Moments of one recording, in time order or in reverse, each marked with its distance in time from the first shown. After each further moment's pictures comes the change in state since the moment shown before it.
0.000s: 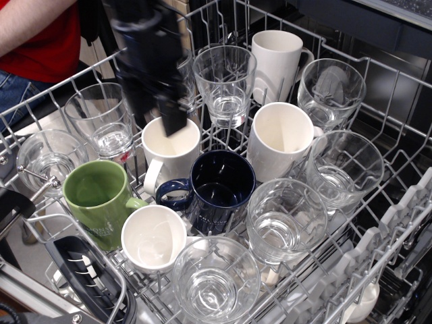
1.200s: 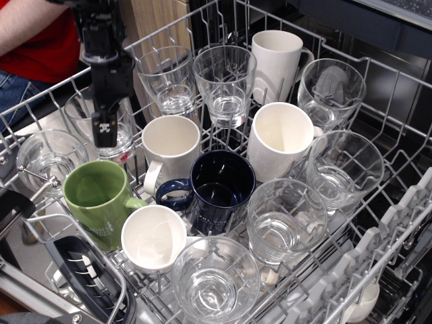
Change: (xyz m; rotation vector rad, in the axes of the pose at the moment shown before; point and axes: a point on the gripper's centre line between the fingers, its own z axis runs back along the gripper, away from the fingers) arm -0.019 0.122 -0.078 0.021 0.234 -0.518
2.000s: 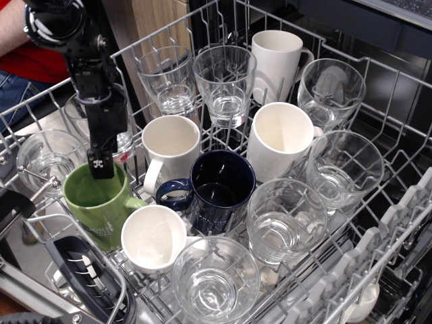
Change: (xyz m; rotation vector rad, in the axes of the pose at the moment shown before) arm -0.006 -0.003 -0.048 0.038 -0.069 -0.081
